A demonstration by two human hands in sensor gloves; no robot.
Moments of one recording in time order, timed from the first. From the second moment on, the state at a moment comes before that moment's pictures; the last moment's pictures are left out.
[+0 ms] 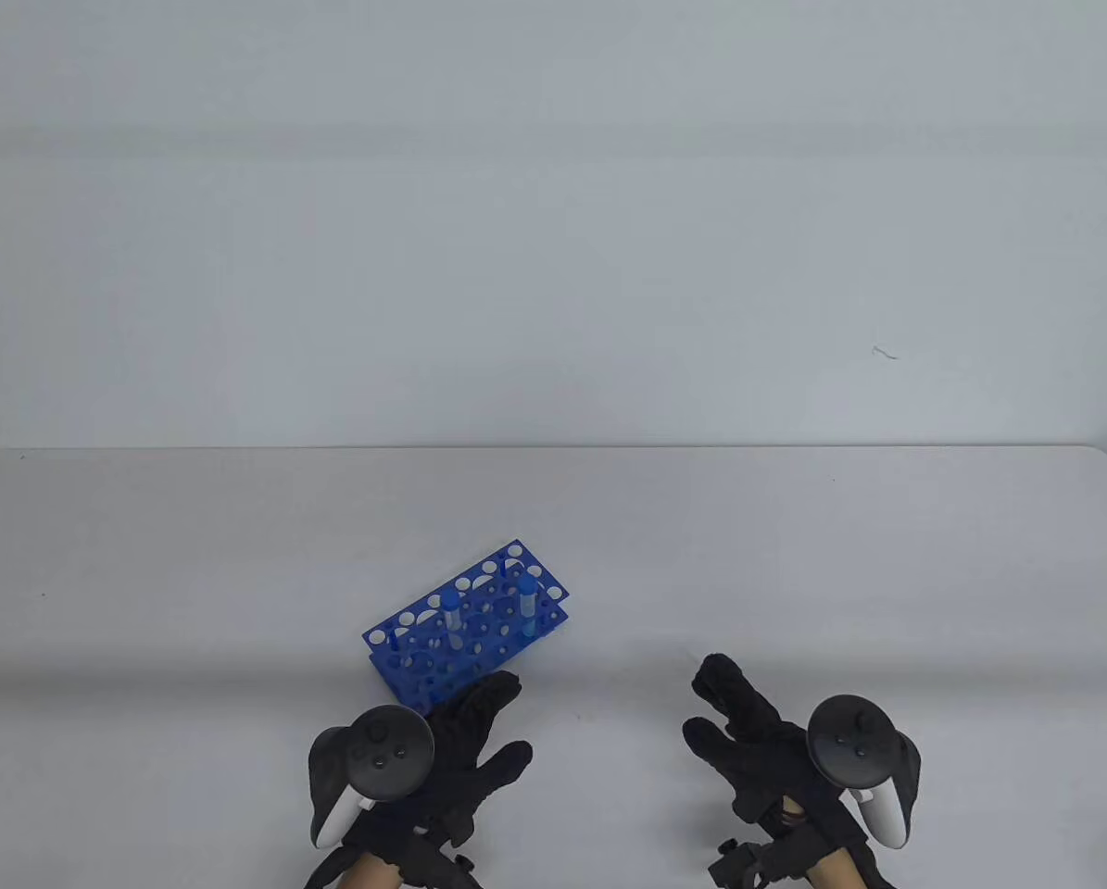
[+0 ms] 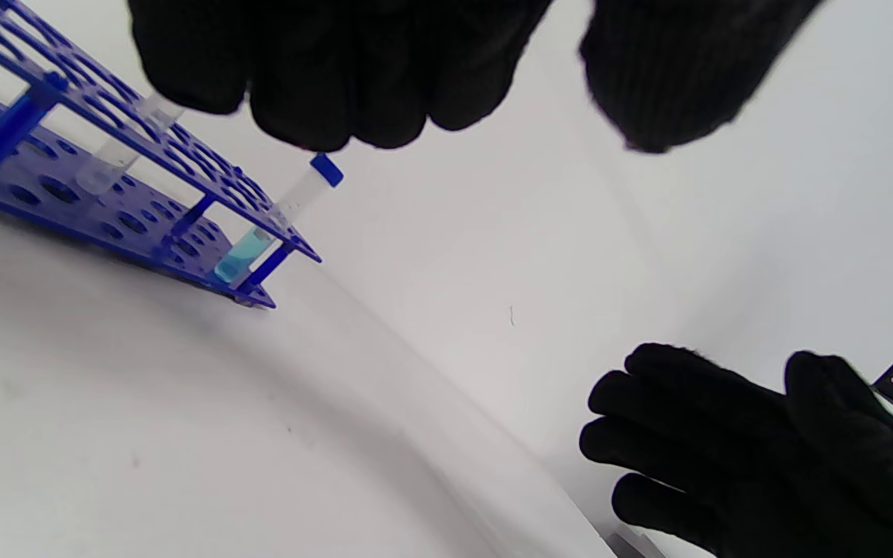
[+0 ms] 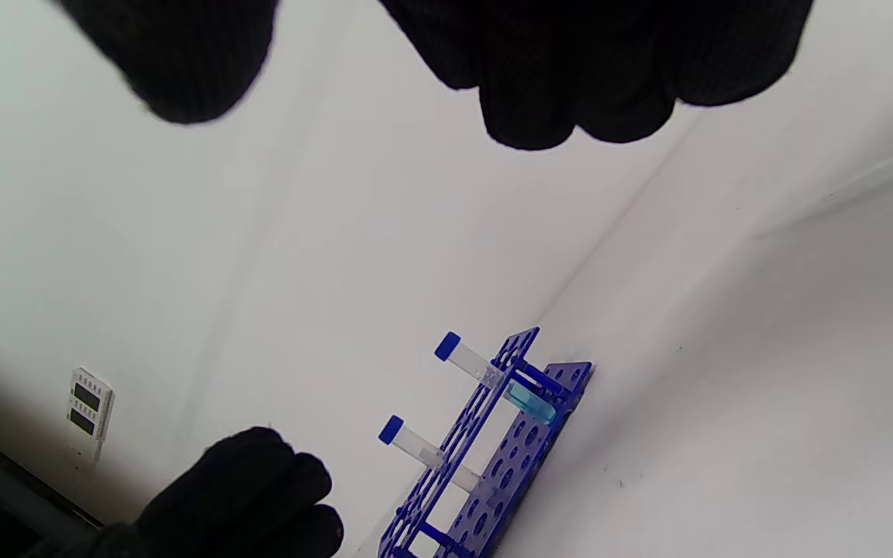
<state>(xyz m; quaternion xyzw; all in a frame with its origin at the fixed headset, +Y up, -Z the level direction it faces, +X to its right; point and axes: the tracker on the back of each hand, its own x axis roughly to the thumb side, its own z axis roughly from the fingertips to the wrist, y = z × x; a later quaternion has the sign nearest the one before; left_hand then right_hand) -0.160 -0.708 -0.315 -0.01 -0.17 0.39 0.91 0.192 -0.713 -0.320 0.10 -0.01 0.86 0.50</state>
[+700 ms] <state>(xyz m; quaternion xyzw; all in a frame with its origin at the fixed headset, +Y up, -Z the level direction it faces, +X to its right) -0.161 -0.708 -0.315 -0.01 -0.17 0.39 0.91 0.190 -0.713 -0.320 0.10 -0.01 0.86 0.50</state>
